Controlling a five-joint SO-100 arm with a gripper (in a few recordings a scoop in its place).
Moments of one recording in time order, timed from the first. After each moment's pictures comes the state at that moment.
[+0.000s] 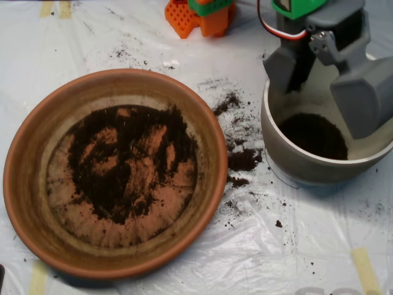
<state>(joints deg) -23.5 87.7 63.7 91.9 -11.5</state>
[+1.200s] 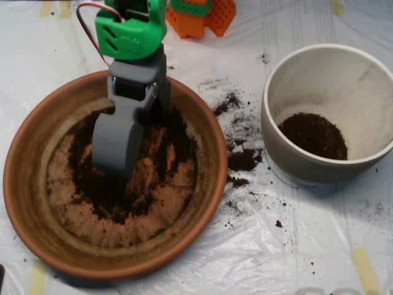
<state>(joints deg) 23.6 101.1 115.4 61.1 -4.5</state>
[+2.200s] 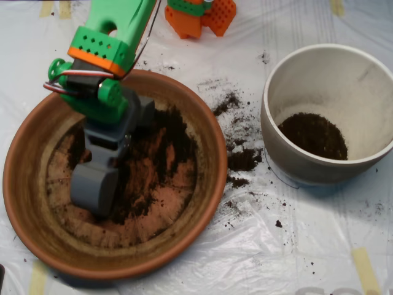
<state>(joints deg) 29.9 58.0 75.8 79.5 -7.7</state>
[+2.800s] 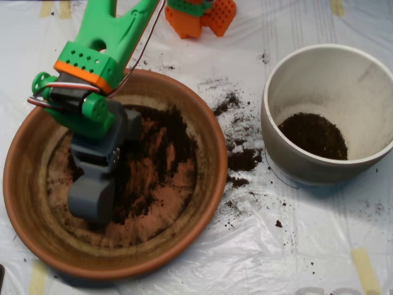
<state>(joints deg) 30.6 48.6 59.2 84.8 -12.0</state>
